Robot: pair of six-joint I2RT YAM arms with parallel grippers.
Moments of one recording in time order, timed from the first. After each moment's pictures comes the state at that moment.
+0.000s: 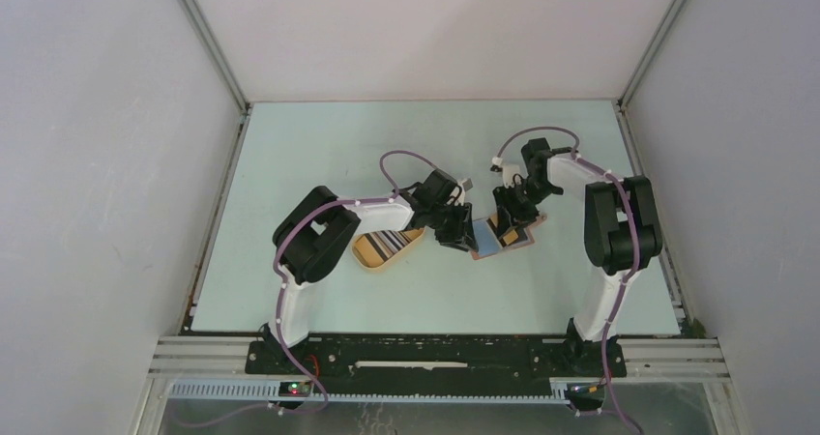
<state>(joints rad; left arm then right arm) -0.80 2.05 1.27 -0.12 0.46 -0.66 0.17 1.90 1.26 -0.85 -0.51 -0.24</state>
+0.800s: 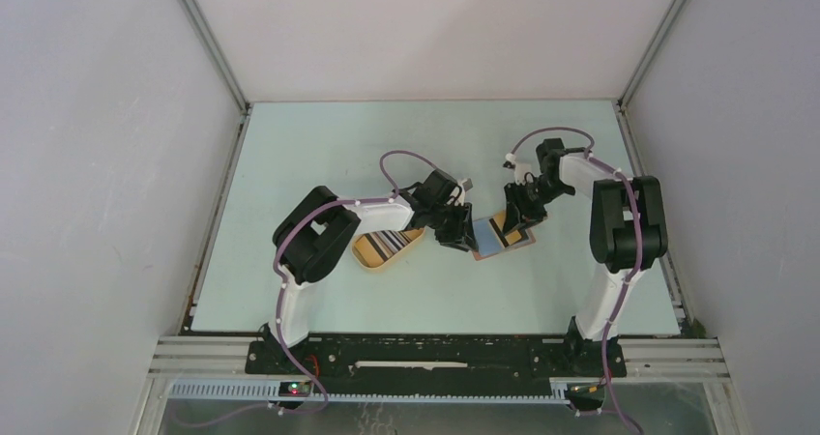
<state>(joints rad) -0.80 2.05 1.27 -0.12 0.46 -0.66 0.09 1.91 1.25 -0.85 -0.59 -0.24</state>
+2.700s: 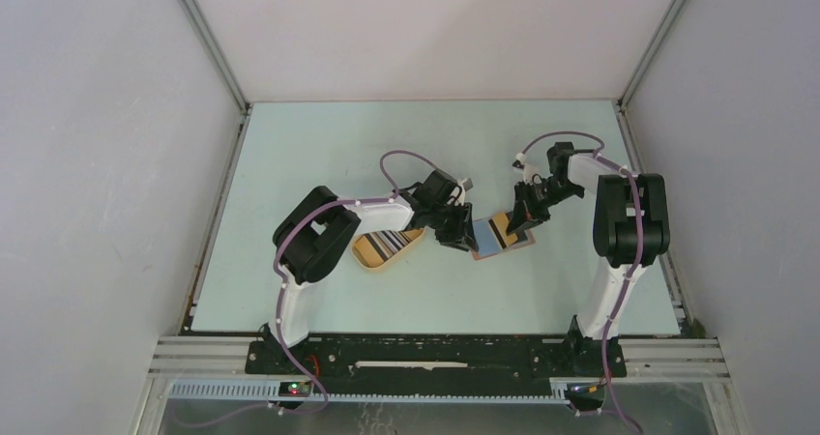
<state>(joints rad) -0.80 2.05 1.27 -0.11 0.46 -0.66 0.02 1.95 1.25 -0.88 -0.73 -0.24</state>
